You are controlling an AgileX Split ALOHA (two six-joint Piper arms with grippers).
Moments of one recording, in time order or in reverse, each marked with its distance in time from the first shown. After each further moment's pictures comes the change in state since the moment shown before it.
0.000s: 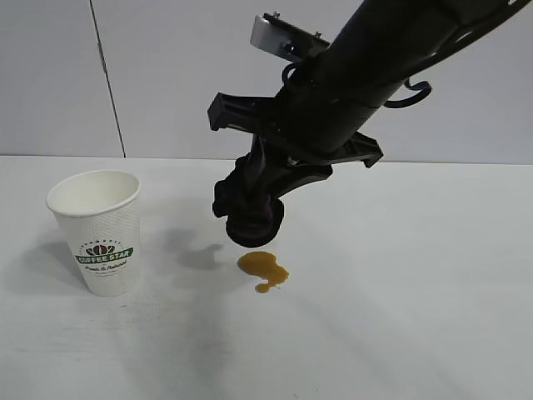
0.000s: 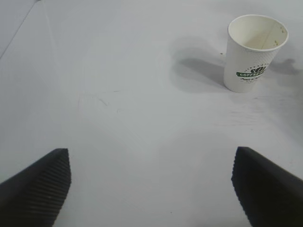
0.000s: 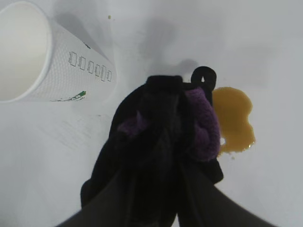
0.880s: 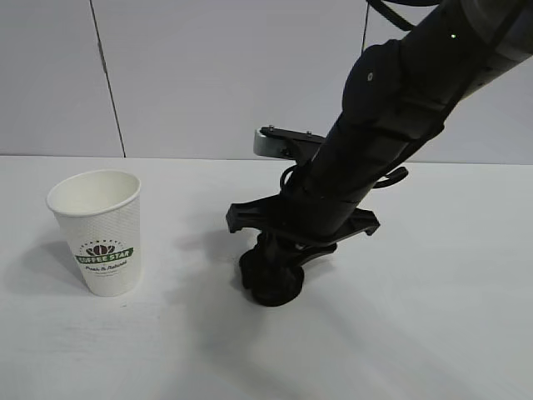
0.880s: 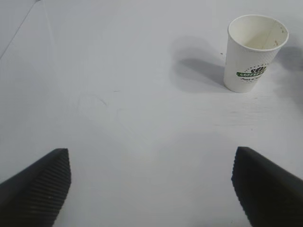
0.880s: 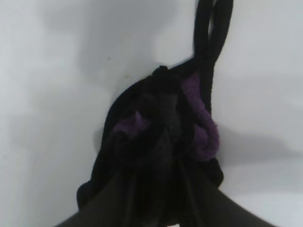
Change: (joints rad) left arm 0.000 0.000 0.000 0.000 0.000 0.000; right arm -0.206 0.064 -0.011 -0.157 0.053 0.056
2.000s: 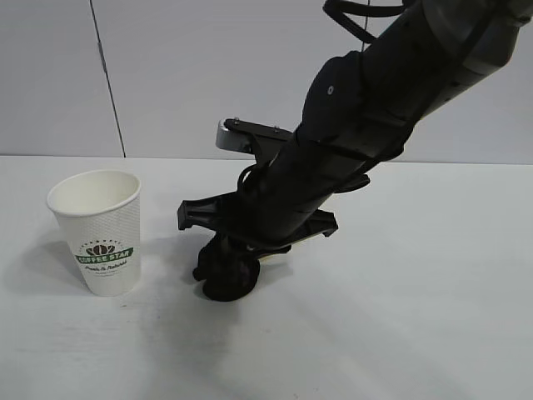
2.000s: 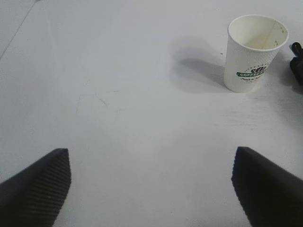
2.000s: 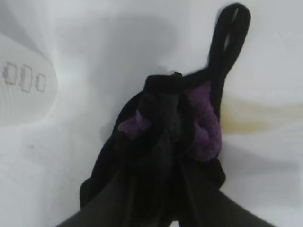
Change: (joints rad) left arm 0.000 0.000 0.000 0.000 0.000 0.000; right arm 0.272 0.038 0.007 0.136 -0.400 -0.026
